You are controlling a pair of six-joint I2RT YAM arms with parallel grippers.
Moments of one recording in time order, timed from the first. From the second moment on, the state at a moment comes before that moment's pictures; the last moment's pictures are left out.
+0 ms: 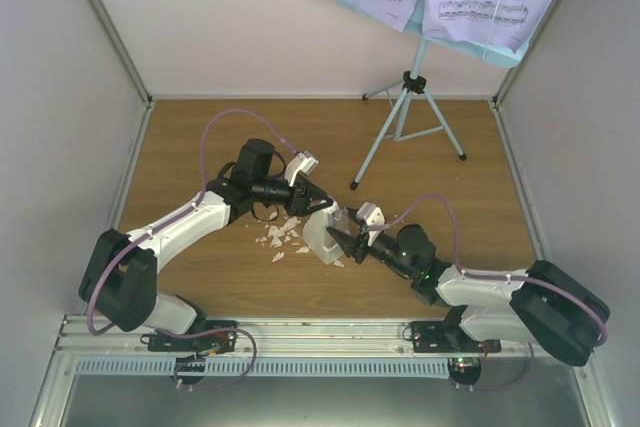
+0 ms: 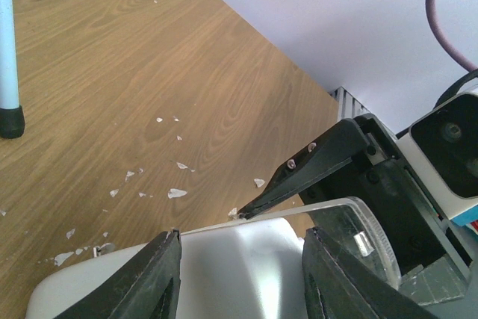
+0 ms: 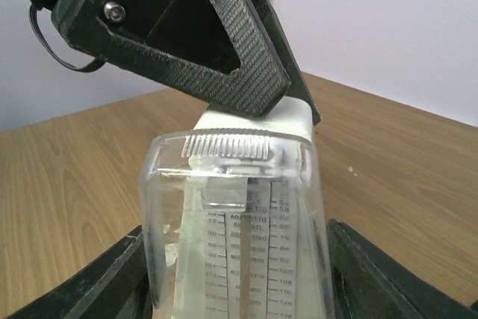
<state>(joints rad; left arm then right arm) -0.51 1.43 0.94 -0.12 0.83 -0.14 0.85 1.19 0.20 0.93 -0.09 0.01</state>
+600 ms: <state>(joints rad) -0.51 1.43 0.94 -0.12 0.84 -0.14 0.85 1.29 0.19 1.06 -0.08 0.02</state>
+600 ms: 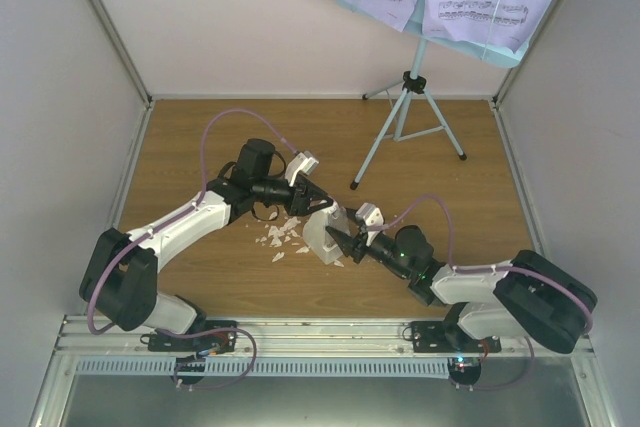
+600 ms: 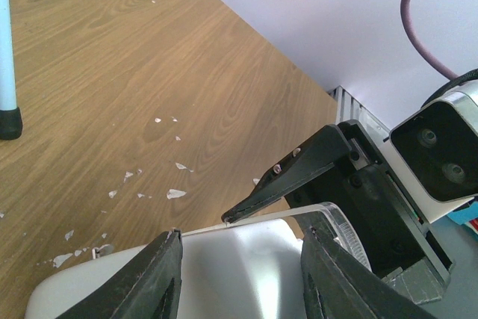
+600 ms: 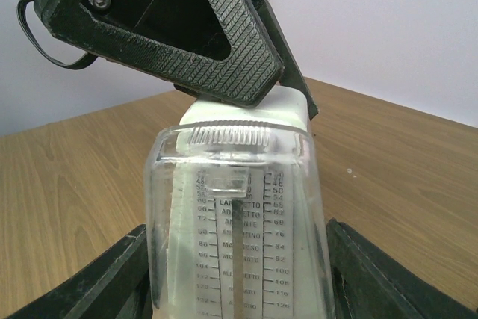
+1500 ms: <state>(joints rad) -0.51 1.44 0.94 -0.12 0.85 -0.14 0.90 1.16 0.23 0.89 -0.03 0.09</state>
